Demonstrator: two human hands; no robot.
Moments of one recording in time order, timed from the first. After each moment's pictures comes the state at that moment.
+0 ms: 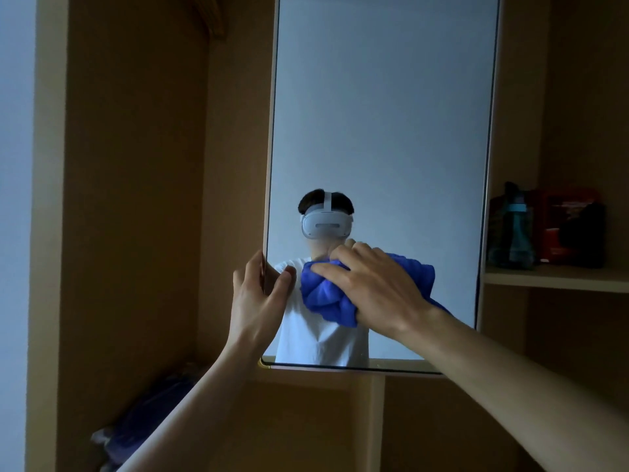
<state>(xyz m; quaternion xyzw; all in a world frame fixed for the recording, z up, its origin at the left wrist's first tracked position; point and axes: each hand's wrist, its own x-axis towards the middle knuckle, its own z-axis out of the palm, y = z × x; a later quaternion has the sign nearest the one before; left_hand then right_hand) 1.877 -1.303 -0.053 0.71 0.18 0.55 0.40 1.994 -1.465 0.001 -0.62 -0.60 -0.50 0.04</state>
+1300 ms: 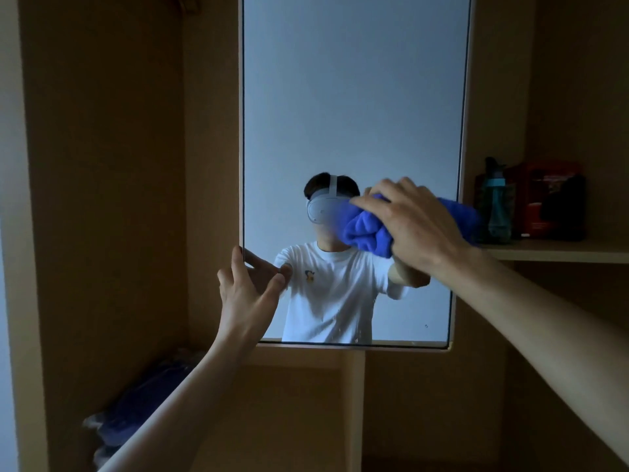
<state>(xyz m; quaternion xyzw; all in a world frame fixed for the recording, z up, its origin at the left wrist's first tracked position) 1.883 -1.324 -0.069 0.75 0.22 0.50 0.38 2.037 -1.526 0.051 -0.68 -0.53 -0.50 0.09</state>
